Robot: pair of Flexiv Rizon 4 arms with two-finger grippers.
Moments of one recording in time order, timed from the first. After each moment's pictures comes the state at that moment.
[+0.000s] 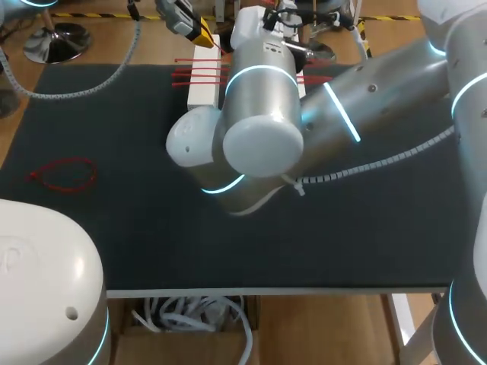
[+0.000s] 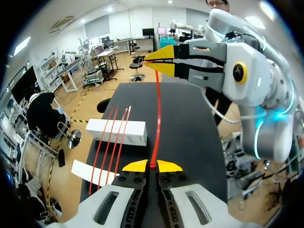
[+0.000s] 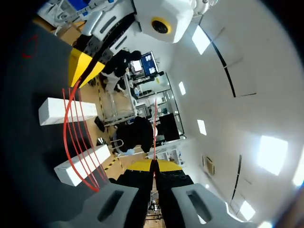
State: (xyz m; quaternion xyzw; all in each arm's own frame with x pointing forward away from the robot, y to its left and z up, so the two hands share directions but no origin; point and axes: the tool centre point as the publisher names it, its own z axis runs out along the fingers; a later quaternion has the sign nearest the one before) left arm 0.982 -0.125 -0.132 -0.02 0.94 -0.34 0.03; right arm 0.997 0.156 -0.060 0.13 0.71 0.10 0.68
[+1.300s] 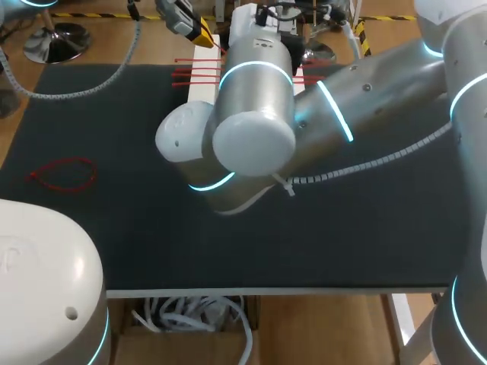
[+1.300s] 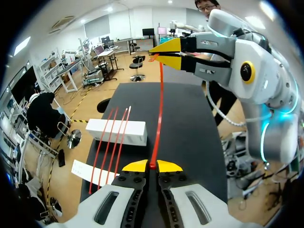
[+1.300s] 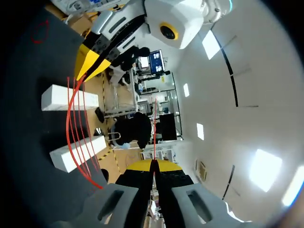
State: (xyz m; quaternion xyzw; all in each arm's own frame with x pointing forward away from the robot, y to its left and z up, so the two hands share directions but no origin) left arm 0.982 -0.125 -0.132 -0.02 0.94 -0.34 0.03; right arm 0.987 0.154 -0.045 0.08 0.72 0.03 0.68
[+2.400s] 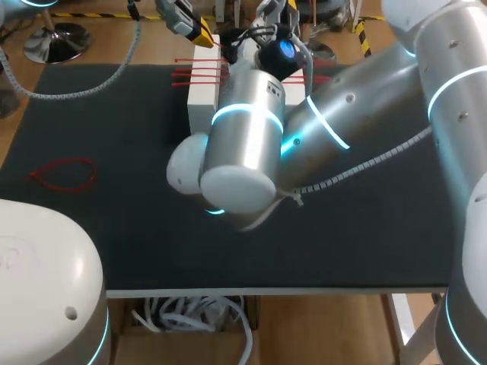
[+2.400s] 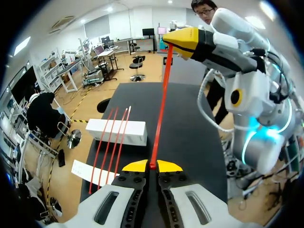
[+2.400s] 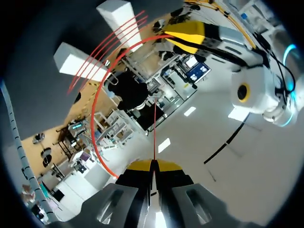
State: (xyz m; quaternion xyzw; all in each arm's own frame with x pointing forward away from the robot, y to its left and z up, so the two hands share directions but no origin) left arm 0.982 -0.125 -0.132 -0.02 0.94 -0.34 0.03; right arm 0.967 0.154 -0.021 -0.22 0.63 -0.34 0.66
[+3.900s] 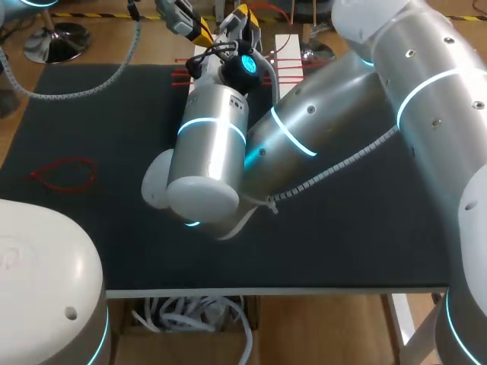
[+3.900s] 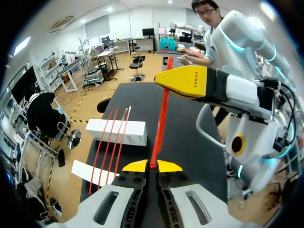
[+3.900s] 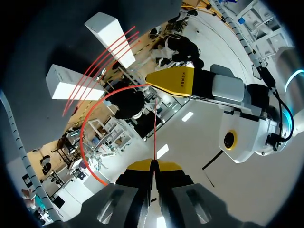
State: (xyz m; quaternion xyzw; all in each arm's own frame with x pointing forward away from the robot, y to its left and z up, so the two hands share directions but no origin) left arm 0.982 -0.125 -0.132 -0.02 0.94 -0.34 0.03; right arm 0.976 0.218 -0.057 -0.23 0.64 -0.31 0.66
